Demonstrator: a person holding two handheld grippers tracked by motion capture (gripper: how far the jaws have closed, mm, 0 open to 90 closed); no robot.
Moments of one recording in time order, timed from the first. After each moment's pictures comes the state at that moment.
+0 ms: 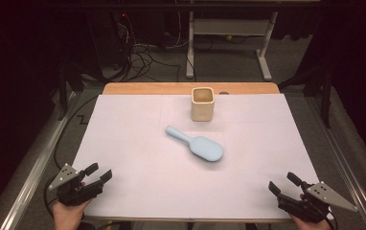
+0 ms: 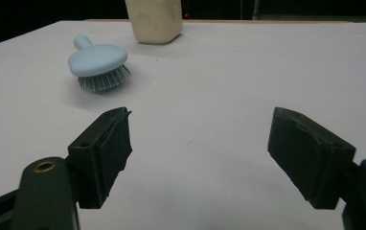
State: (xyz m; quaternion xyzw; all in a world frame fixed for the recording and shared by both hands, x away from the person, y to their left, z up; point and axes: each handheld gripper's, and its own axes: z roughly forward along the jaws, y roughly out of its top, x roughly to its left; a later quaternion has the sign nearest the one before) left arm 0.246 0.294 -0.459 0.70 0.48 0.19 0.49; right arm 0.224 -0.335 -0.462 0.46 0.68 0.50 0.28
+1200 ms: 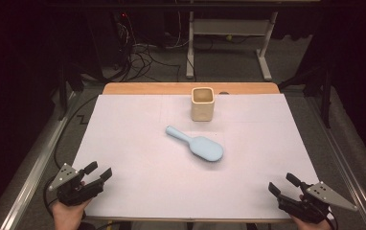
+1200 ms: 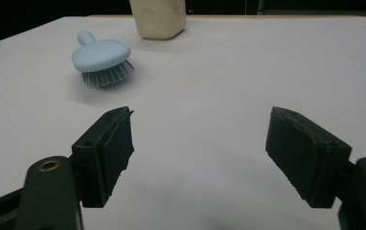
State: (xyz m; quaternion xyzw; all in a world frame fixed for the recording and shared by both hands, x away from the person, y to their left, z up) left arm 0.244 0.290 -0.454 0.69 0.49 0.21 0.49; right arm 0.224 -0.336 -0.462 0.46 0.69 0.50 0.27
